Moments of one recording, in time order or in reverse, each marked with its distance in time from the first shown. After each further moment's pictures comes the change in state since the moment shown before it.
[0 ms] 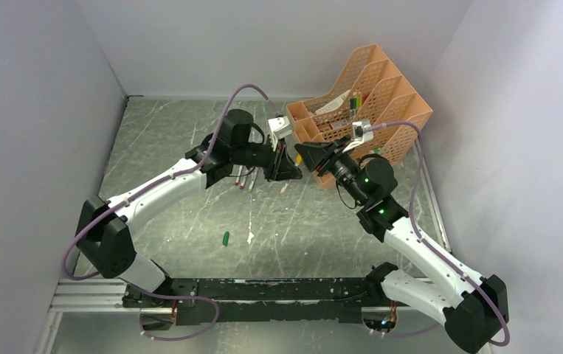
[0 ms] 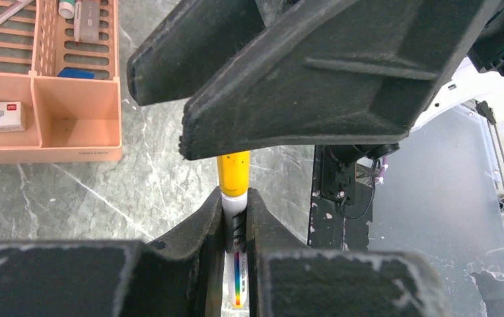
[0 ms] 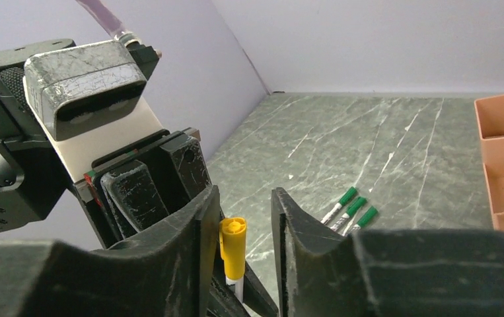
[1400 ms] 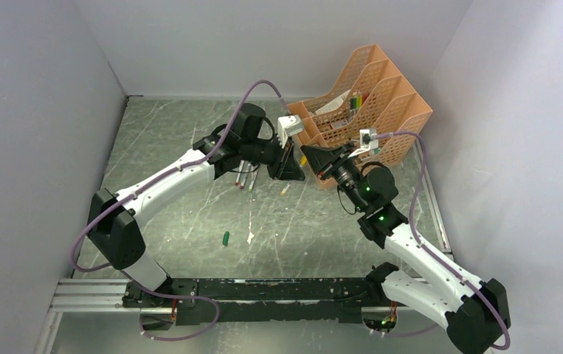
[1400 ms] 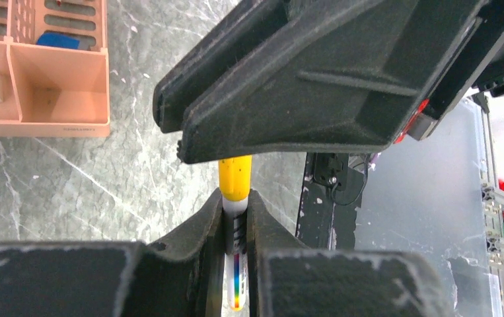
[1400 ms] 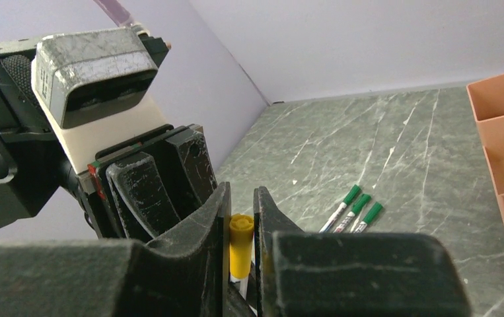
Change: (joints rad) left arm -0.013 0.078 0.153 -0.206 -0.037 0.005; right arm 0.005 -0.038 -0.093 0.047 0.059 0.085
